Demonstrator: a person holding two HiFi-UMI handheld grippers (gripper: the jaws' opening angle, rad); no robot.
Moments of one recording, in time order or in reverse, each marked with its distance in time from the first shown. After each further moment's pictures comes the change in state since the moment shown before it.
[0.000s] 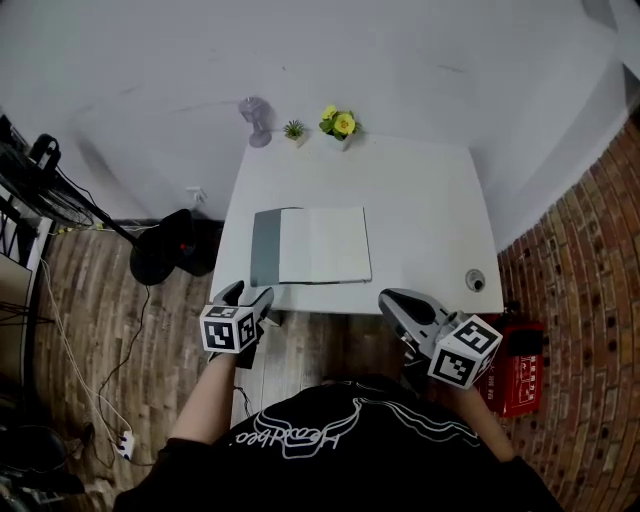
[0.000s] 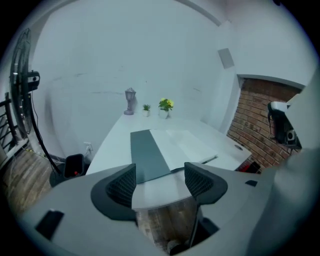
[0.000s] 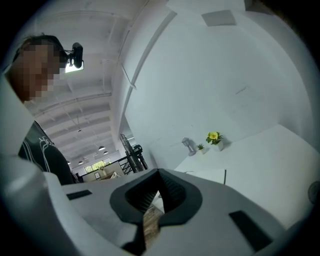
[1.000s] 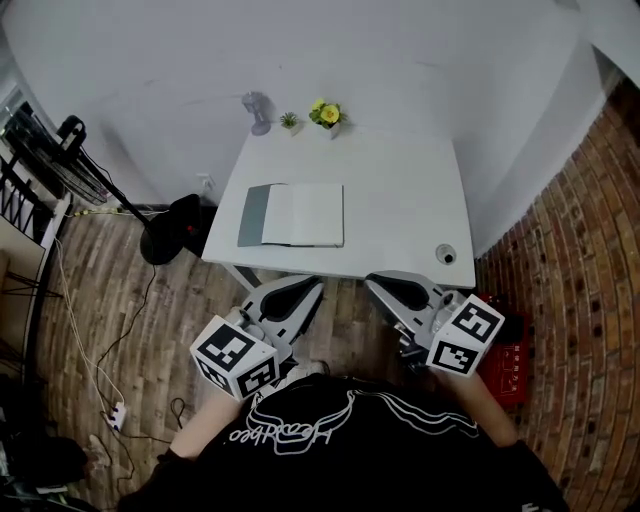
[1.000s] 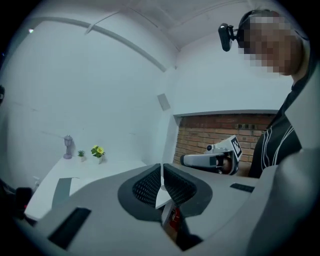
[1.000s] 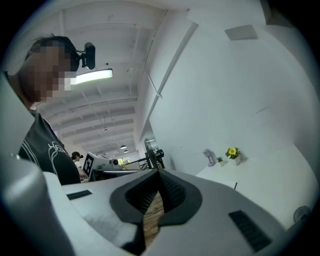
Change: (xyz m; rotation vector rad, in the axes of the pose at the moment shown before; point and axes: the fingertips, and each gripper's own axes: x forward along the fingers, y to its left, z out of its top) left arm -0.186 -0.304 0.088 0.168 -0.410 -0.439; right arm -0.112 0.076 0.033 -0.152 -0.049 0.233
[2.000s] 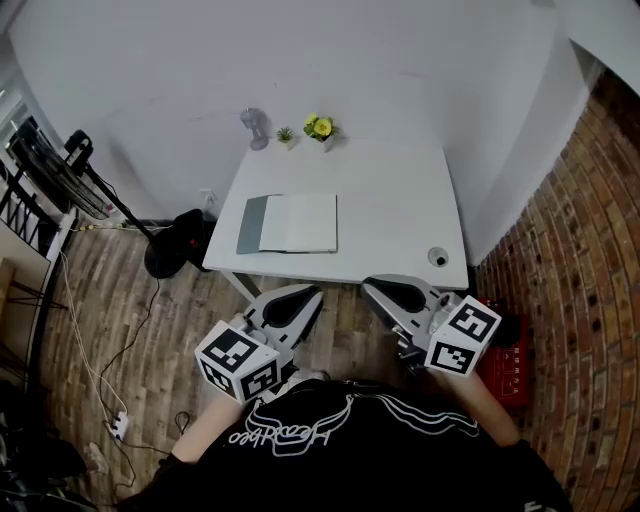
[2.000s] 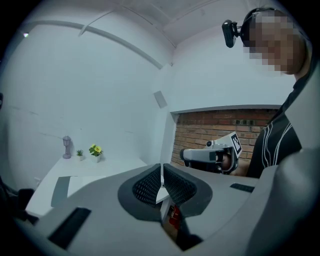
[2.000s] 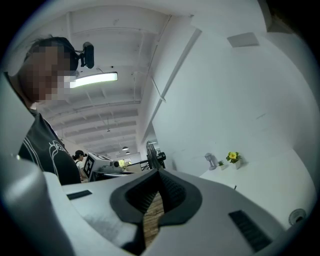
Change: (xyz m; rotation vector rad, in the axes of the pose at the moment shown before) left arm 0.002 -0.034 -0.010 0.023 0.028 0.003; right arm -0.031 0.013 0.003 -0.027 -0.032 0.018
